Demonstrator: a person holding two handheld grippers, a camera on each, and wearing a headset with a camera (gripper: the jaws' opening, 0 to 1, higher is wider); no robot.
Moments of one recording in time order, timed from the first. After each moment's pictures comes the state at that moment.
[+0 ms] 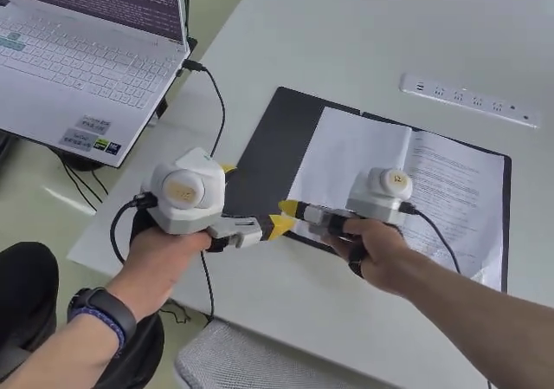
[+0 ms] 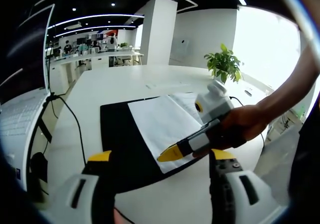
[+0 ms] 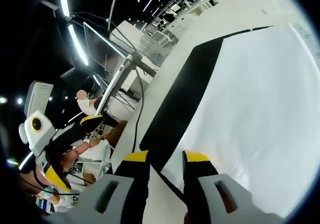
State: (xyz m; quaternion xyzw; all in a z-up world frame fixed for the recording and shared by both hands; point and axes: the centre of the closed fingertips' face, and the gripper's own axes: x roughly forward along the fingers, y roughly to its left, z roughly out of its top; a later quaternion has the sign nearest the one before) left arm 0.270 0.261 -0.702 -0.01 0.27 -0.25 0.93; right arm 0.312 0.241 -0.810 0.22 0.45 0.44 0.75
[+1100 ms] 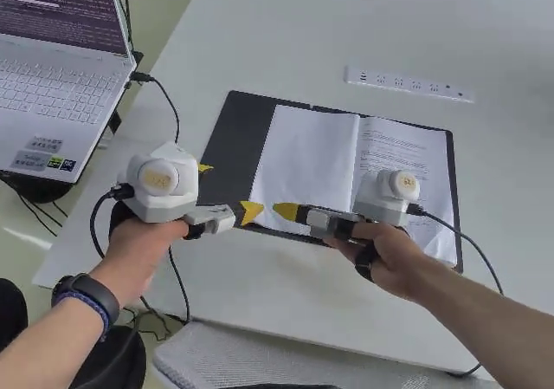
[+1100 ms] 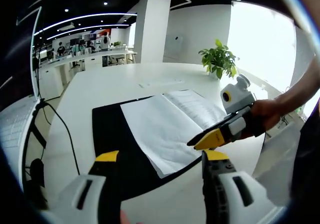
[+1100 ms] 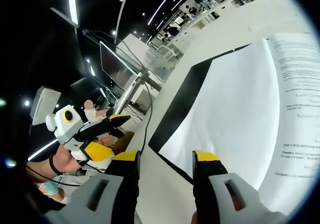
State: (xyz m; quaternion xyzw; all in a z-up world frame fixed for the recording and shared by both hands) left arm 0.289 0.241 -0.711 0.01 0.28 -0.28 0.92; right arm 0.292 0.163 -0.763 0.26 0.39 0.44 0.77
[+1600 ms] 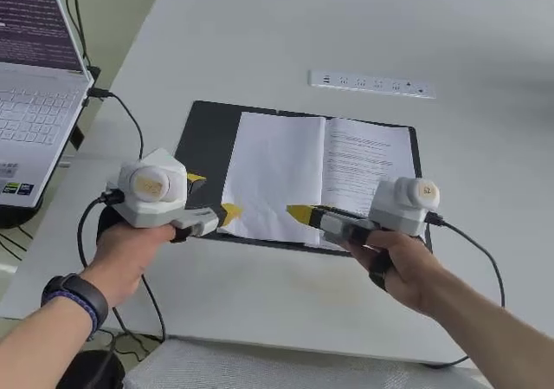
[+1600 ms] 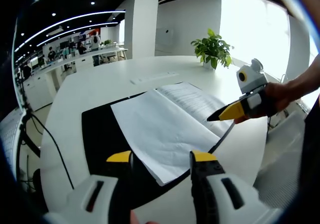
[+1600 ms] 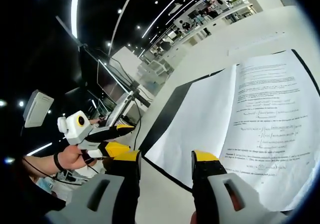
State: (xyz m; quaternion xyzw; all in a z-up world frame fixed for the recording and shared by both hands) left arm 0.303 0.220 -0.735 0.05 0.30 -0.31 0.90; right arm 0.303 0.089 -0.746 0.26 0.34 0.39 0.81
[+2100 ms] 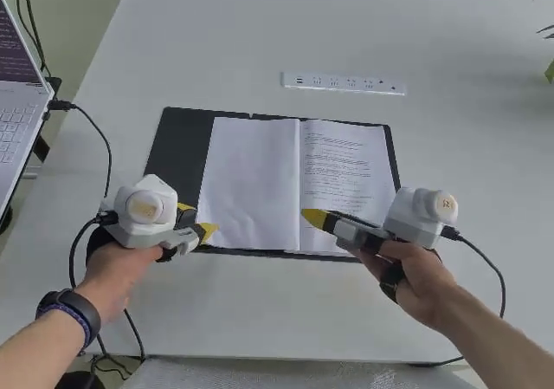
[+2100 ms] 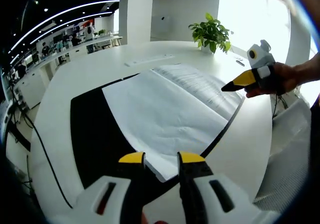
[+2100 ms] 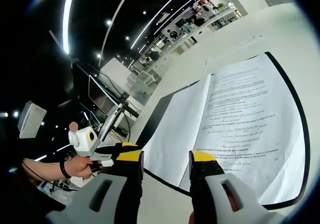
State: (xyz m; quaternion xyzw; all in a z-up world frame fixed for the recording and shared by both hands) left arm 0.306 0.213 -0.781 0.07 0.34 -0.32 0.88; right arm 0.312 0.043 -0.748 0.29 0.33 0.34 0.83
